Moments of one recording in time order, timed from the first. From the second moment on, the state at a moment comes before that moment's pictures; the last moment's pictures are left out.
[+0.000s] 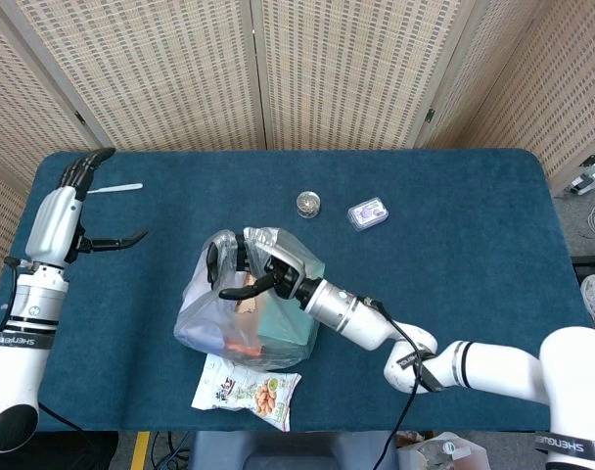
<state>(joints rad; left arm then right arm) -0.62 -0.93 -0.42 -1.99 0.96 1.22 -0.10 1.10 -1.50 0.32 -1.52 -1.49 0.87 1.77</state>
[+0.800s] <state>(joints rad) -0.51 -0.92 -0.36 -1.98 1.15 1.33 -0.05 1.08 -1.49 0.39 -1.52 -1.40 0.80 1.94</state>
